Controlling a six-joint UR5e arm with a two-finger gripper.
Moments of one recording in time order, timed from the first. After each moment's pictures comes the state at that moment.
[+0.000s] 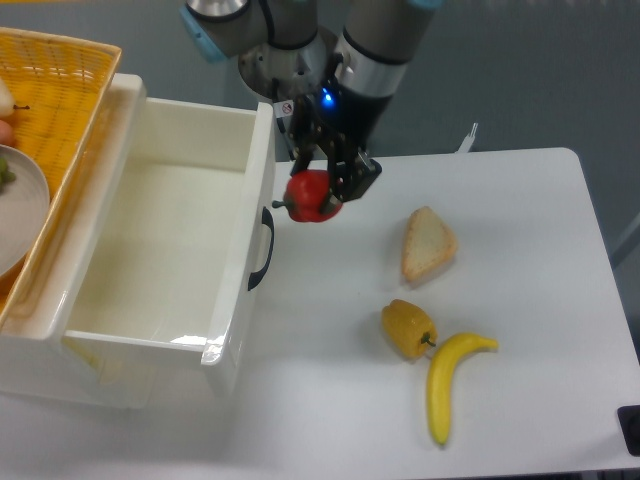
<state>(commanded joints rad) 2.53 -1.56 -1.52 -1.54 1.03 1.29</state>
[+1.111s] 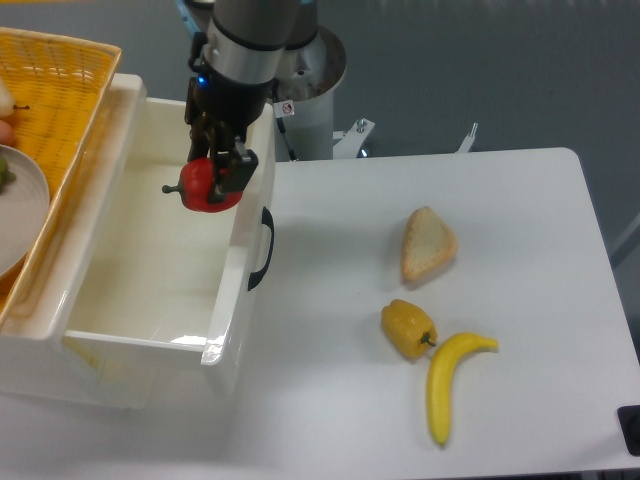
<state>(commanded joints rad) 2.28 -1.57 -1.53 -1.52 1.22 1.47</state>
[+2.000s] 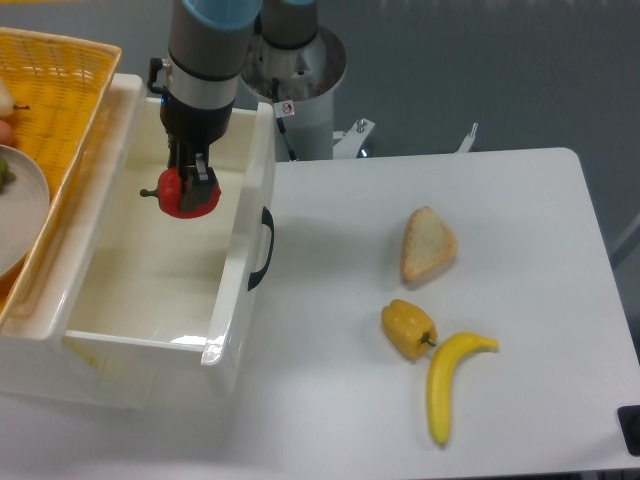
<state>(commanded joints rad) 2.23 -1.60 -1.57 -1.51 1.24 1.47</state>
